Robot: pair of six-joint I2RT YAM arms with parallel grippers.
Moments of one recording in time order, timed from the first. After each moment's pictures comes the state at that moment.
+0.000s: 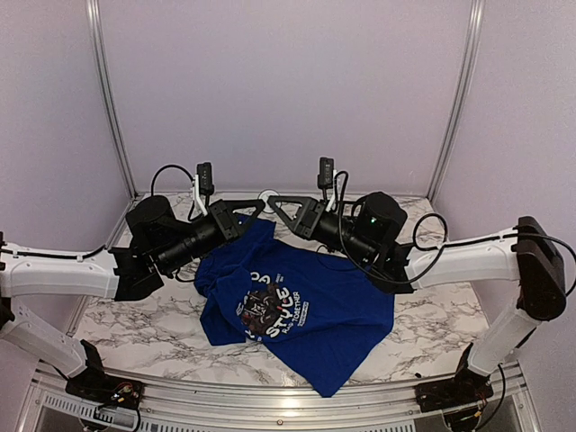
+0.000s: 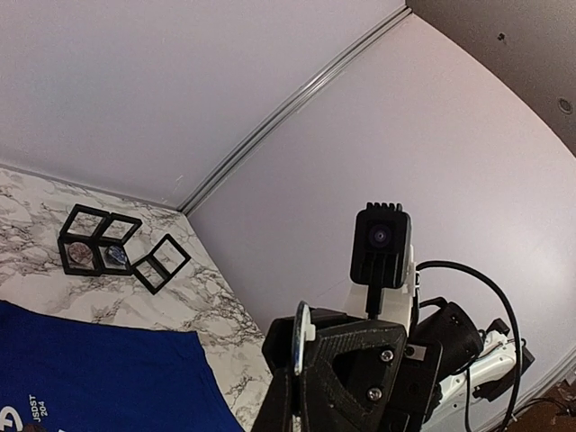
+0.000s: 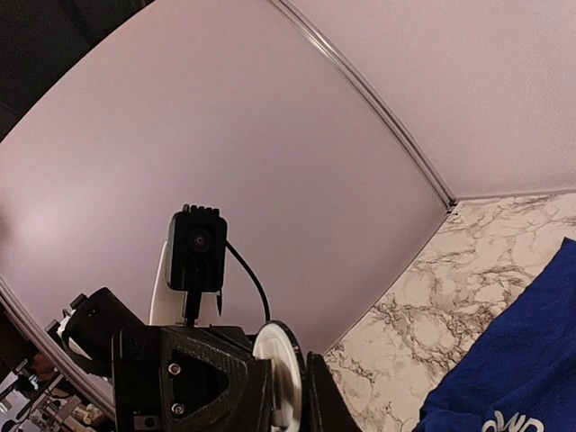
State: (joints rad) left arm -0.94 1.34 0.78 0.70 0.00 -0.84; right arm 0.92 1.60 0.94 0.90 -0.18 0.79
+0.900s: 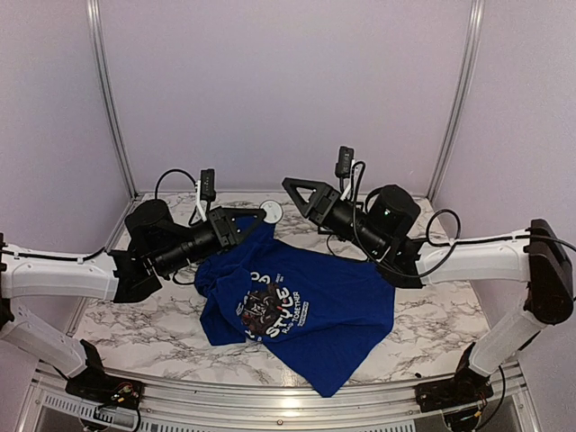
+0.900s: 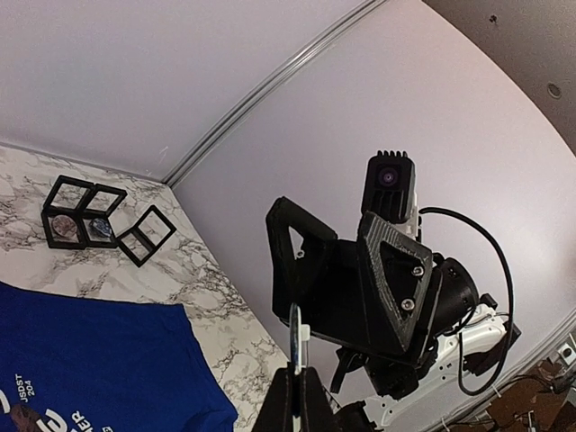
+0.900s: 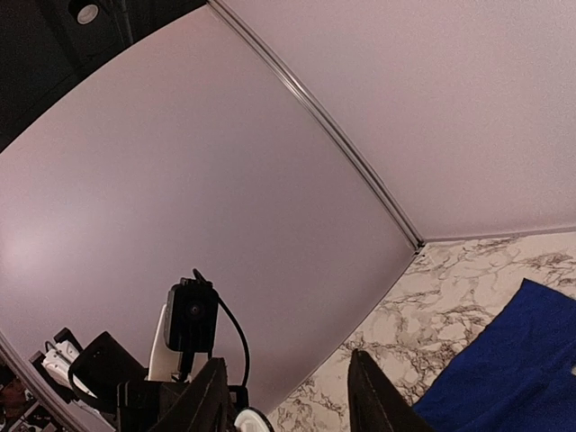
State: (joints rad) left arm -0.92 1.34 0.74 0.72 0.10 -0.89; right arm 0.88 1.54 0.92 0.90 -0.10 0.75
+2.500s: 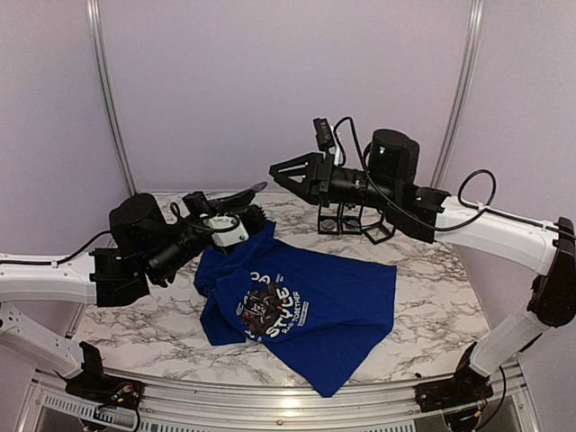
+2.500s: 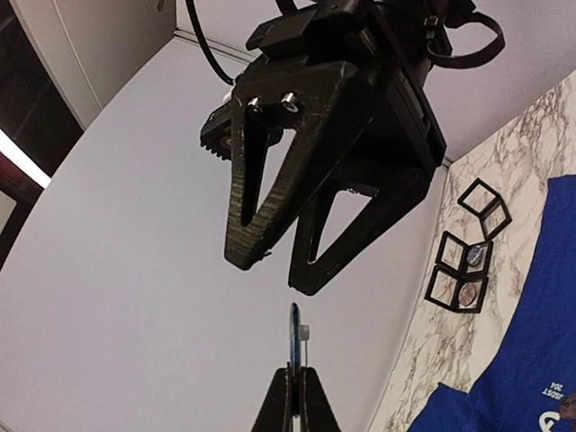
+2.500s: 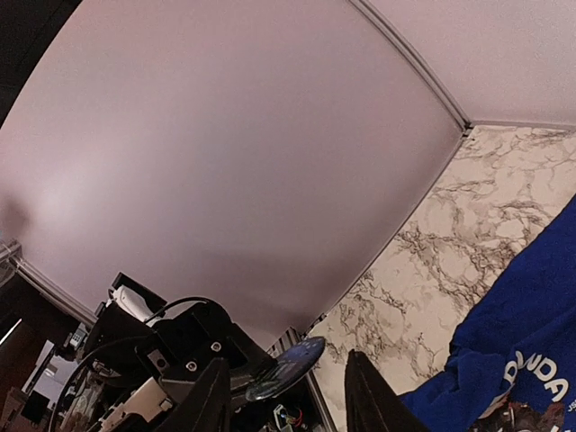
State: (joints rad) left arm -1.09 1.22 0.84 0.54 -0.32 1.10; right arm 0.82 1.50 1.28 0.25 -0.49 0.84
